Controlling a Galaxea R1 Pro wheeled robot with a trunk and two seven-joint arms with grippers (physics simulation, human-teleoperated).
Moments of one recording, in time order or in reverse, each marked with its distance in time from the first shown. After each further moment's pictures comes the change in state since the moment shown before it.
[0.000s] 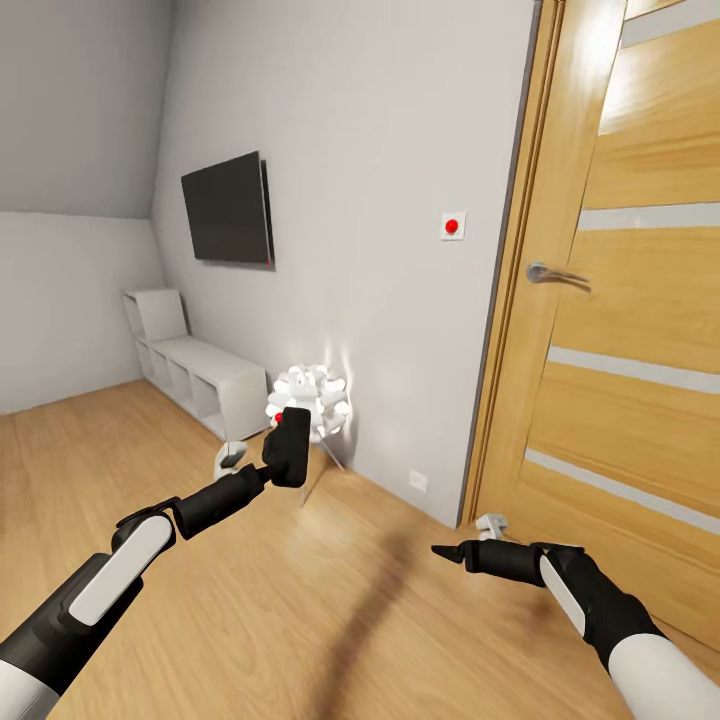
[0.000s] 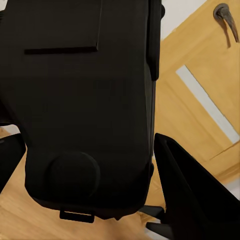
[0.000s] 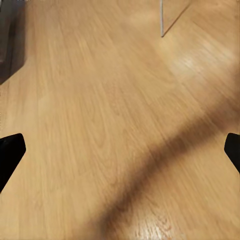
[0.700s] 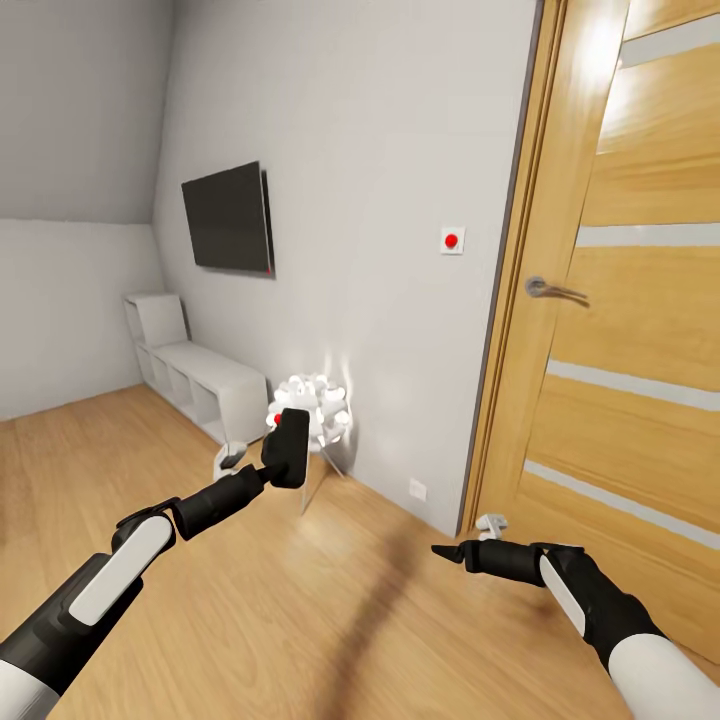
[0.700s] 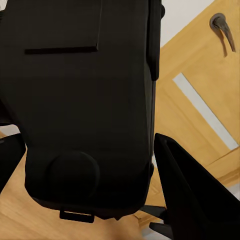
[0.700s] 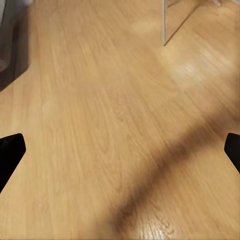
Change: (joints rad) left arm 0.000 0.000 0.000 0.006 0.001 0.000 0.009; right arm 0.000 0.000 0.000 0.000 0.001 -0.003 0.000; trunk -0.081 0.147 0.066
